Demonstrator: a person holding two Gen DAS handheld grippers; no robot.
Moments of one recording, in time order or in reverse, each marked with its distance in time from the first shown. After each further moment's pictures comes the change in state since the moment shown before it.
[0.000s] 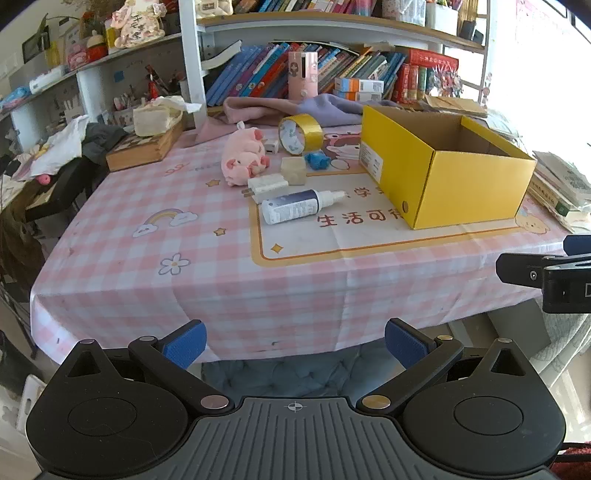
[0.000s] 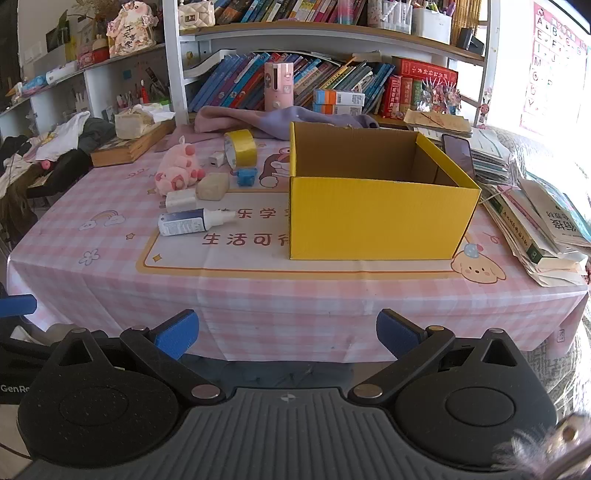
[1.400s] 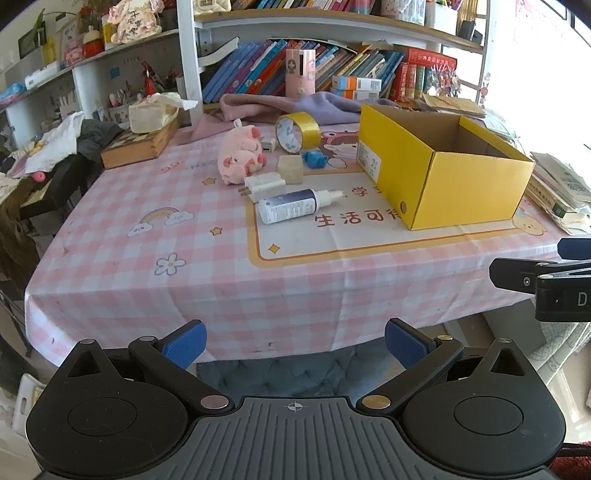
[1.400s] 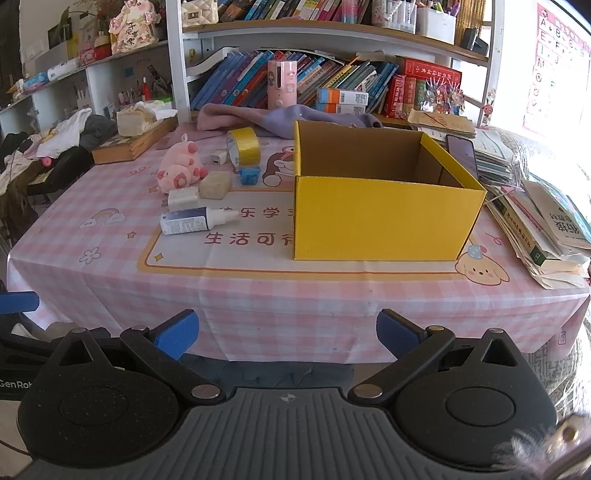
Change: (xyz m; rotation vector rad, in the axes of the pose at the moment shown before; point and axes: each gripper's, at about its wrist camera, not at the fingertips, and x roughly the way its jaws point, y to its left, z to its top) left arm 0.001 0.004 0.003 -0.036 0.010 0.005; right arm 0.004 0.001 0.001 -0.016 0.006 0.001
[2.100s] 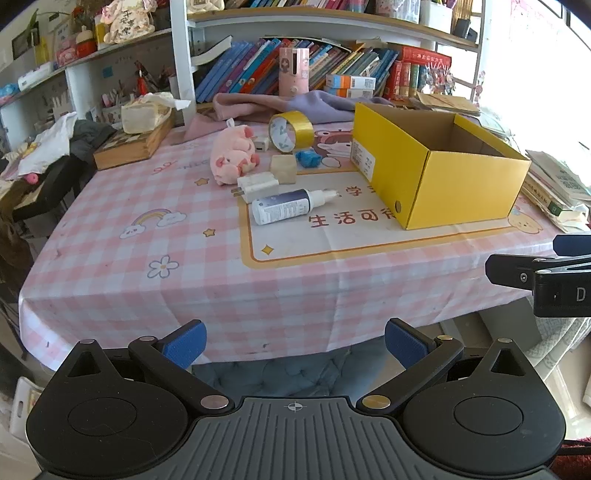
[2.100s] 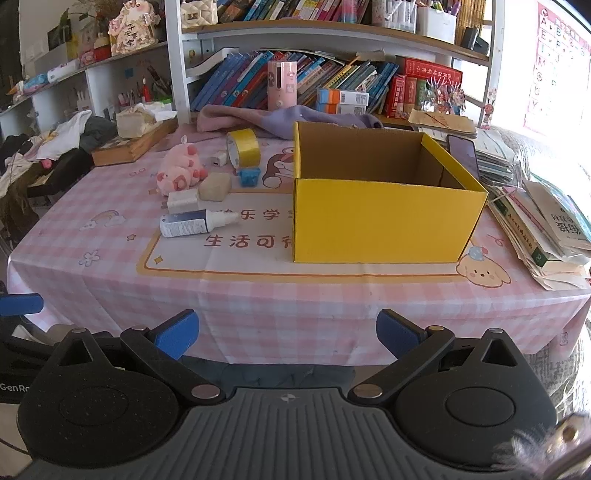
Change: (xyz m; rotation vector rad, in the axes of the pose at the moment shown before) left arm 0.002 0.000 0.002 0.006 0.000 -0.017; right arm 0.002 0.001 0.005 -0.003 0.001 0.008
